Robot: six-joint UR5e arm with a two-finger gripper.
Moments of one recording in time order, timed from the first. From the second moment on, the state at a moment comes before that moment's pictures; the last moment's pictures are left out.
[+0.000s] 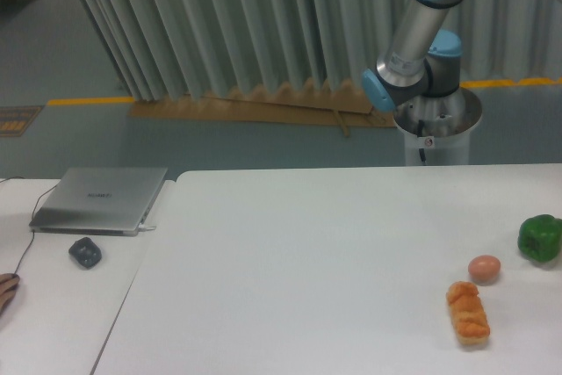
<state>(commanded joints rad) 2.84 -2.07 -1.41 -1.08 1.64 1.15</state>
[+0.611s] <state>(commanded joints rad) 2.76 -2.01 -1.42 -1.13 1.67 1.16</state>
